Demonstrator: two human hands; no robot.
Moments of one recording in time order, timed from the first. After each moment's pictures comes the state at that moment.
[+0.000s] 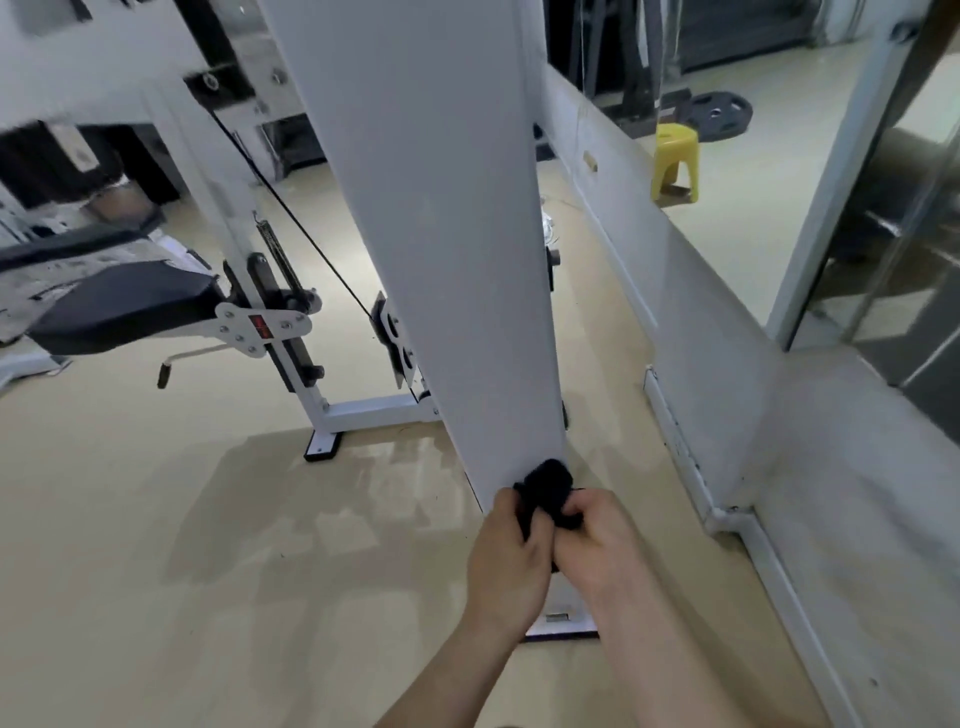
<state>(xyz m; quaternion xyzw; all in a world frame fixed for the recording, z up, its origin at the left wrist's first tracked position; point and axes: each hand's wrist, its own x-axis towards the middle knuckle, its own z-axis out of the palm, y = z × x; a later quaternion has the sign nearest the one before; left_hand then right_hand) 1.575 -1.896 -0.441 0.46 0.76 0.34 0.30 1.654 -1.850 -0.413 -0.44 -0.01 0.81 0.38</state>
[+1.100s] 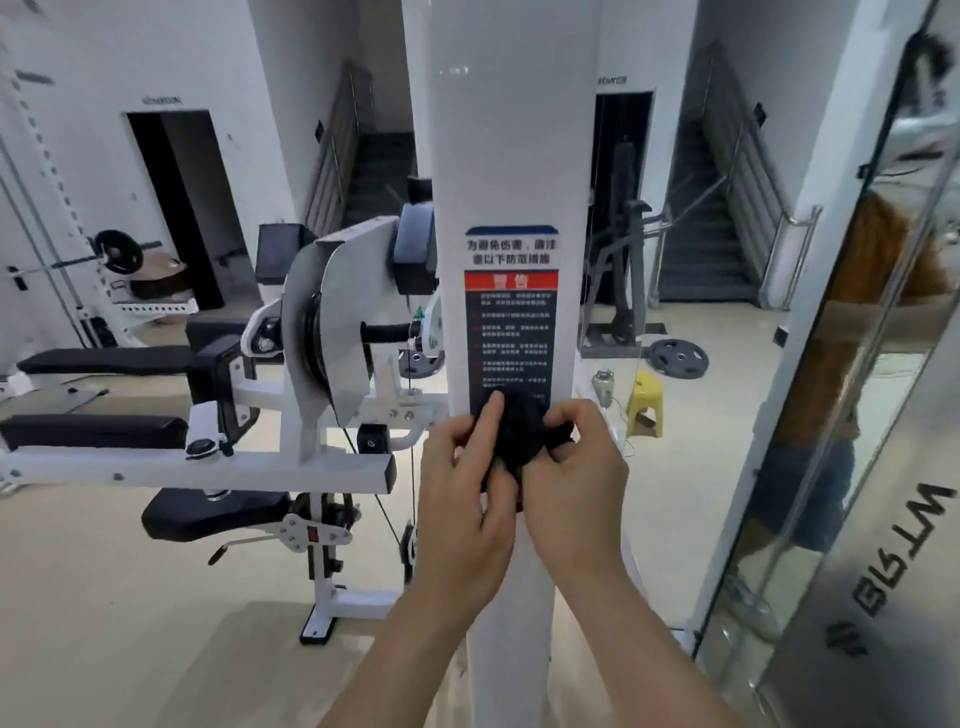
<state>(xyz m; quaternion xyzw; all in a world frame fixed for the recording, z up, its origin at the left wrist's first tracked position) 1.554 -1.886 0.143 0.60 0.52 0.61 -0.04 1.638 -1.852 0.169 -0.38 -0.59 0.36 0.61</state>
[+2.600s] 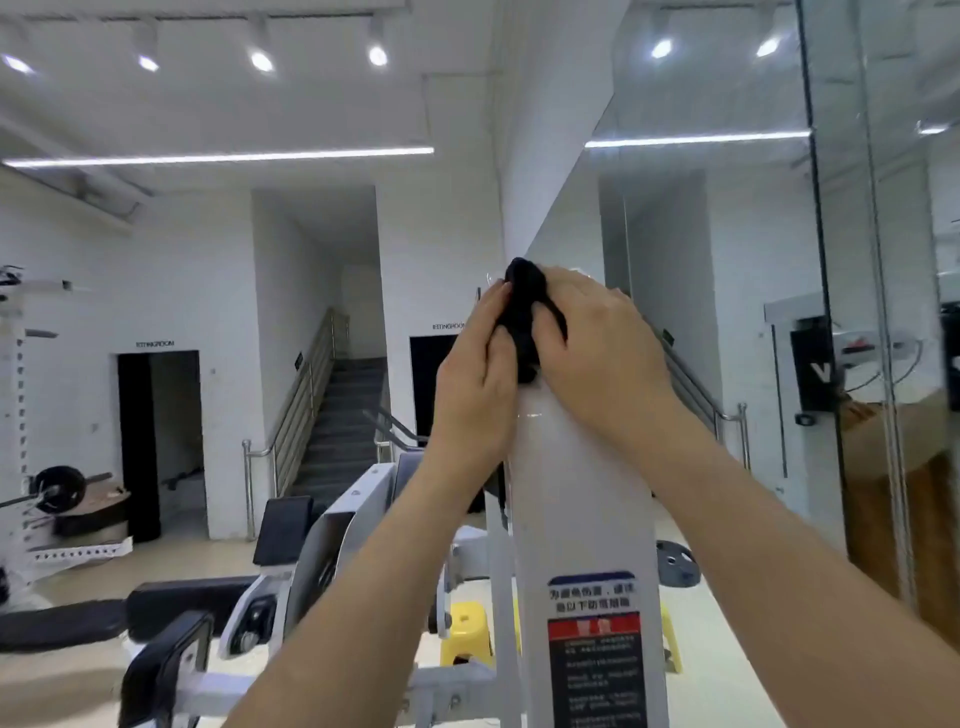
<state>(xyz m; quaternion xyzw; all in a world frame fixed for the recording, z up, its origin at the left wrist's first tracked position) 1.483 -1.786 0.459 0.67 0.28 0.69 -0.01 1.601 -1.773 0.486 -0.34 -0.72 -0.21 0.56</state>
